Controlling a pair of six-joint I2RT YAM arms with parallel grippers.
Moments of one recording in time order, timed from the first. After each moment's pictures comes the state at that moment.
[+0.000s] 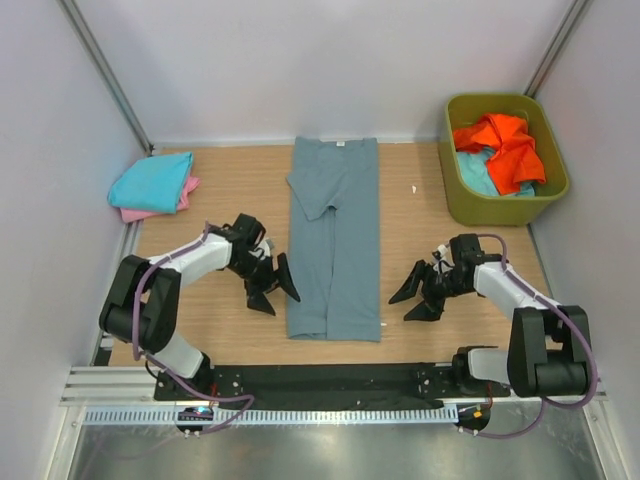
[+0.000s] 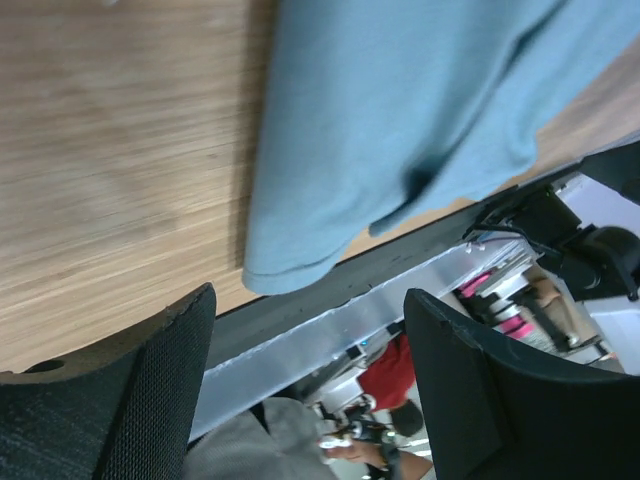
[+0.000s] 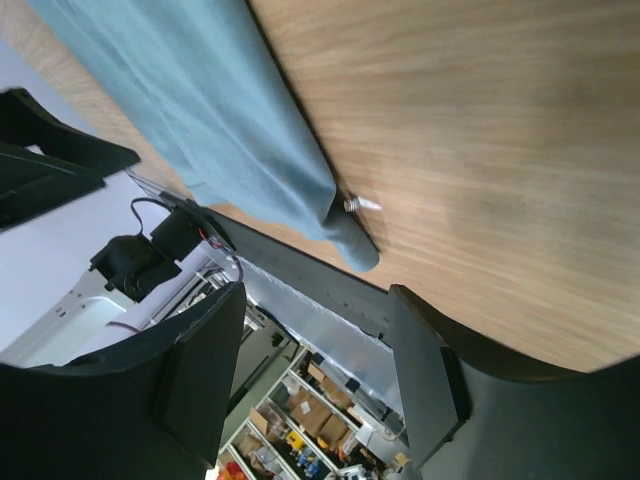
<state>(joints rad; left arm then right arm) -0.38 1.58 0.91 -0.74 0.60 -0.64 0.02 1.25 0.57 -0.72 -0.74 0.57</state>
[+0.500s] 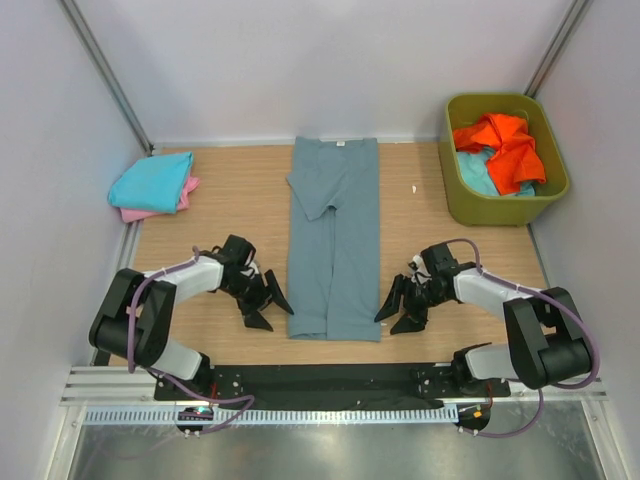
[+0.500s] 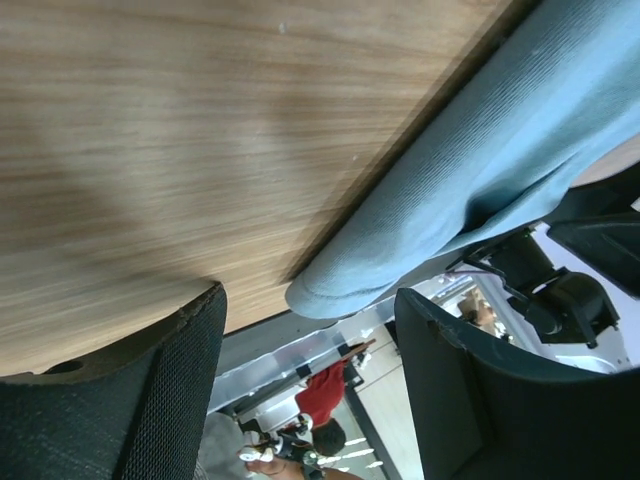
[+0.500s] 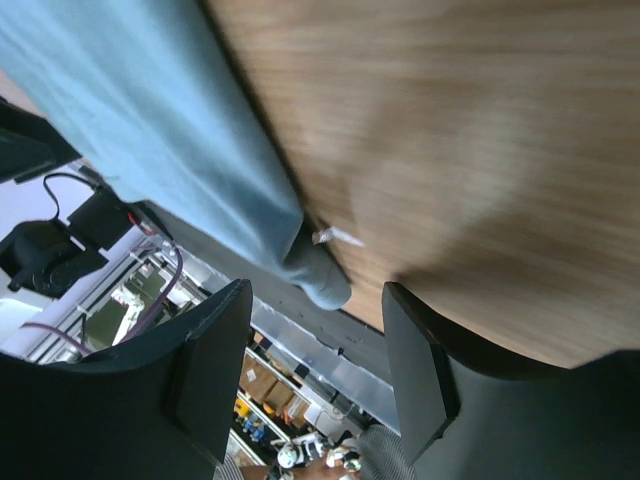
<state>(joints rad) -0.35 1.49 0.63 -0.55 0.58 -0.84 0.25 1.33 0.49 -0.50 -0.68 0.67</state>
